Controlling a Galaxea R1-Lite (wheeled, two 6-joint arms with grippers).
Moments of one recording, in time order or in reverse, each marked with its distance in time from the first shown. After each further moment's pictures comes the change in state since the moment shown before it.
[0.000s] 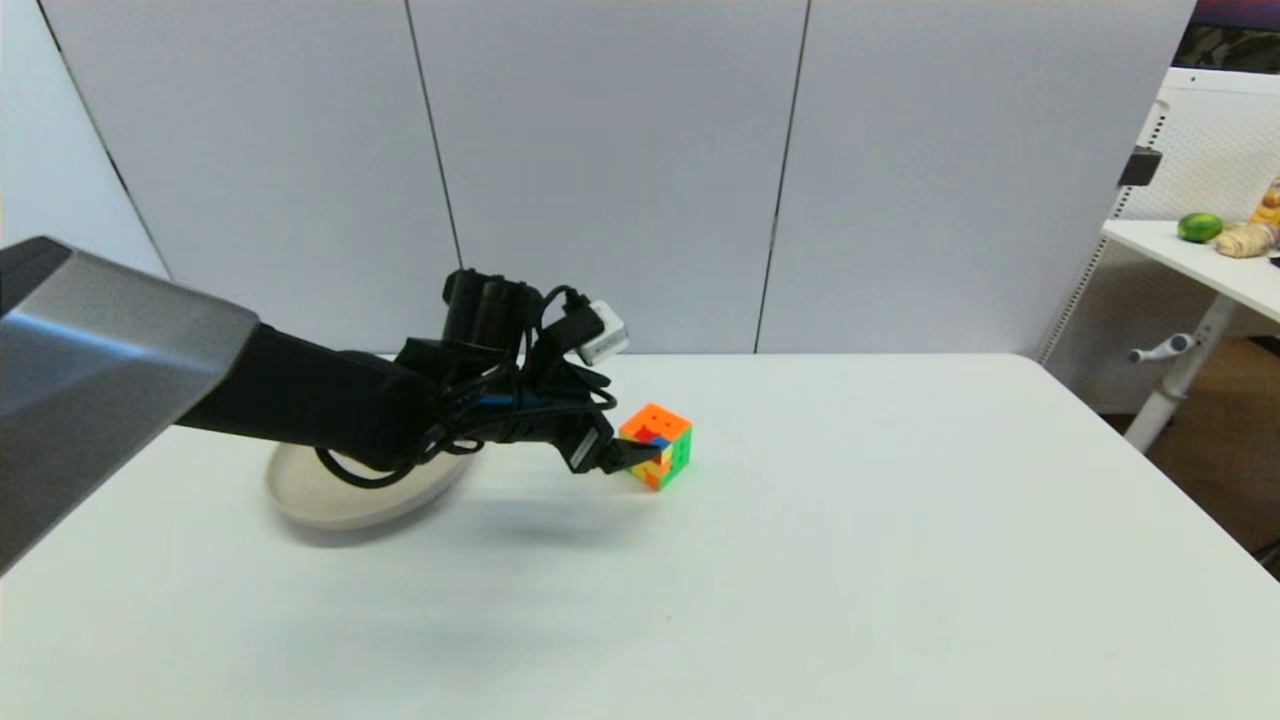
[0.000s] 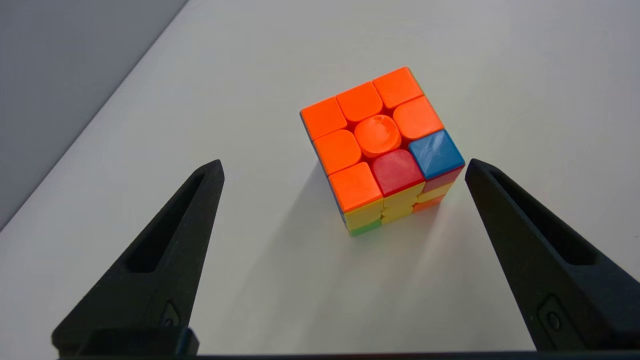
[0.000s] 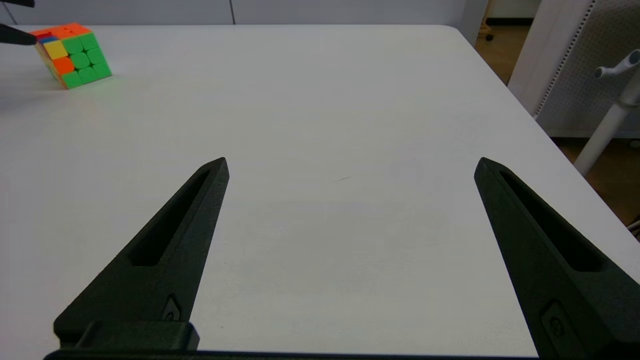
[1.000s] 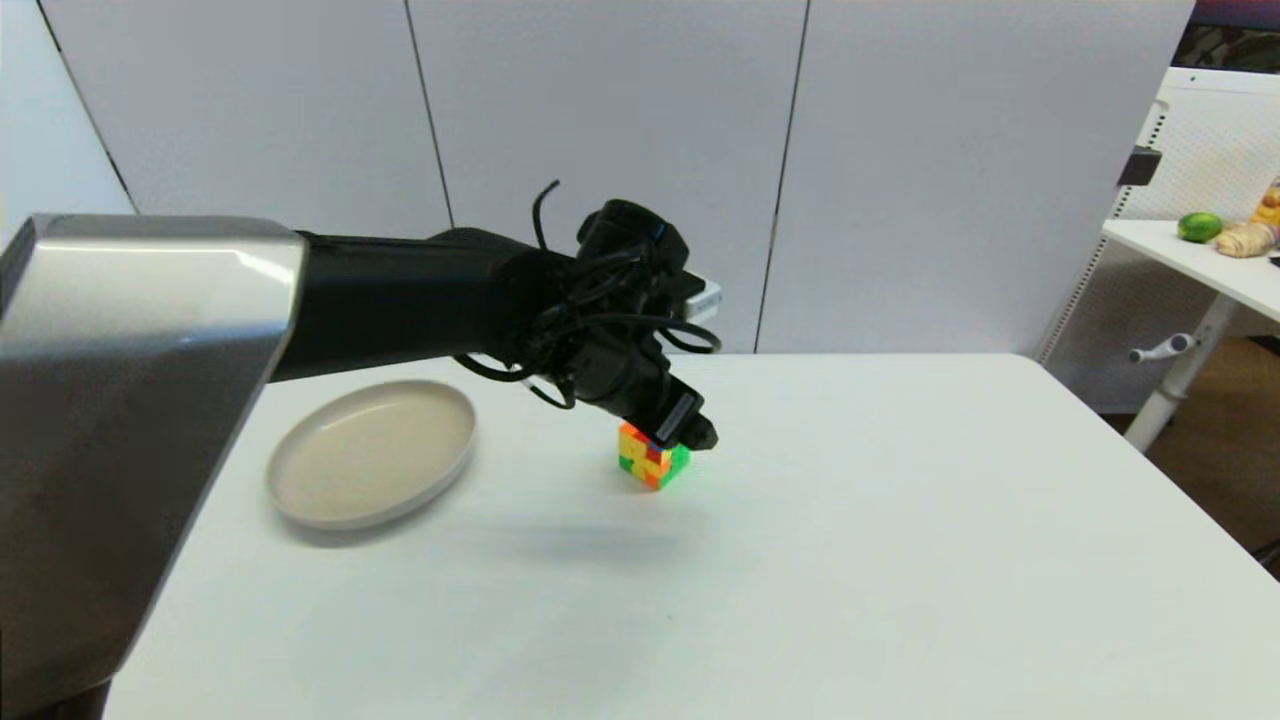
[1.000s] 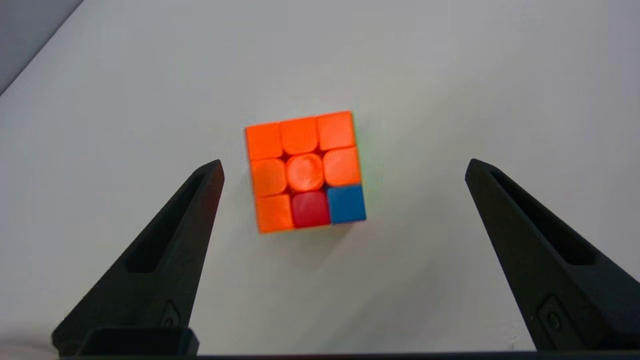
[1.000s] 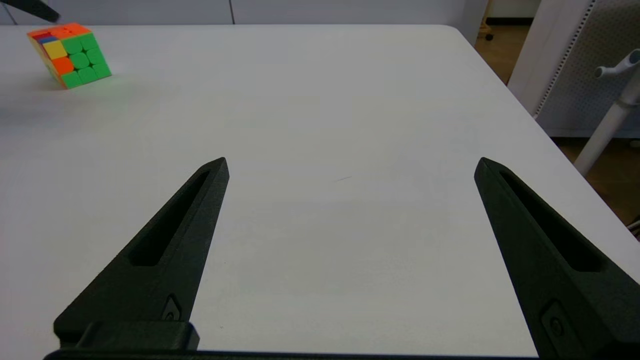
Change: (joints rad) left arm -0.196 0.130 -0.636 0.768 0.375 -0.262; right arm 0.000 0.000 0.000 0.000 0.000 0.000
